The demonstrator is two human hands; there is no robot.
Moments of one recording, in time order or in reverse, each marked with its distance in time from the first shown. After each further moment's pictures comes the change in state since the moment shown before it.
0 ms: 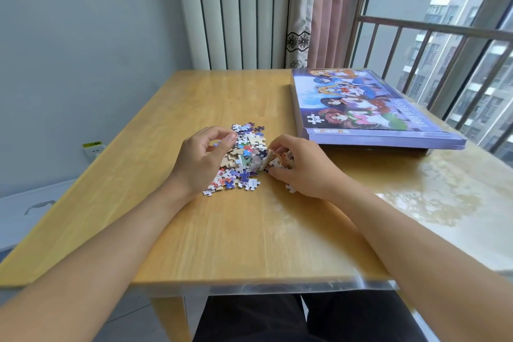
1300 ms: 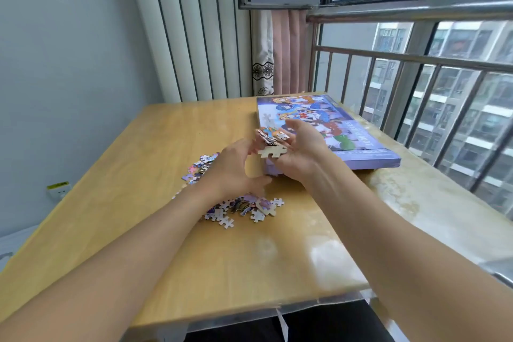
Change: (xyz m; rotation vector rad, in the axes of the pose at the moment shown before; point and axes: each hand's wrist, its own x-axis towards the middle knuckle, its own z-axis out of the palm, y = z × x) left_hand 0.049 0.057 0.079 0.289 -0.334 0.237; right_hand 0.022 -0.035 -0.084 1.920 0.304 0.709
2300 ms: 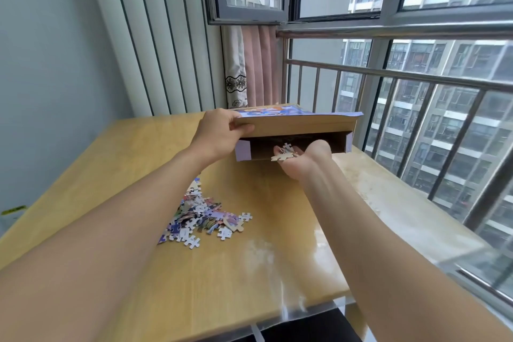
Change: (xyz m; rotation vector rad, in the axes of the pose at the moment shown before) left_hand 0.090 0.042 -0.017 -0.078 0.184 0.001; right_hand -0.004 -0.057 -0.035 0.389 0.379 -0.231
